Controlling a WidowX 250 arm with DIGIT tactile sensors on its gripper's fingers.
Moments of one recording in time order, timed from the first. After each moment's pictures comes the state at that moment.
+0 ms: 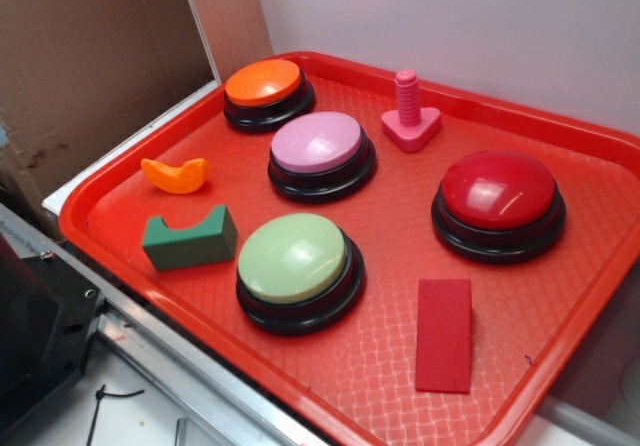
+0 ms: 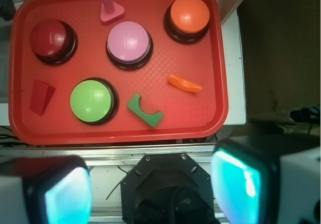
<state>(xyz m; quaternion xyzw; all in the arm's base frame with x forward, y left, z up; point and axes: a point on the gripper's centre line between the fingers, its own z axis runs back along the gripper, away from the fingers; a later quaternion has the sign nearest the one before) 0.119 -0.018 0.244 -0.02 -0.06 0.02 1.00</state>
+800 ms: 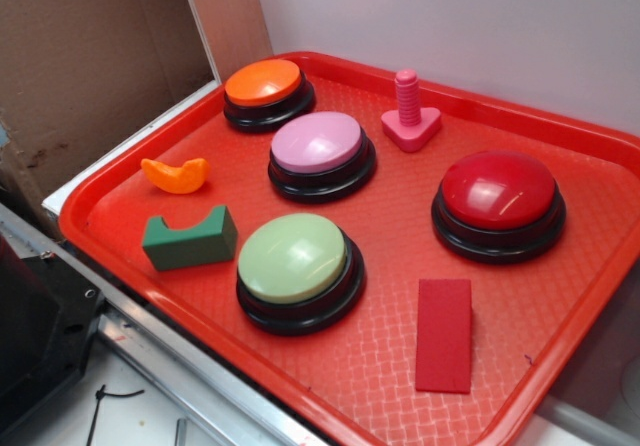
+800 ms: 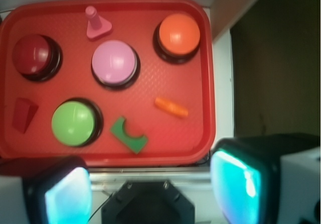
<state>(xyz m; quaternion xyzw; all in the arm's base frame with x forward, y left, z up) 0.181 0.019 0.231 0.00 -0.05 0.00 1.00</state>
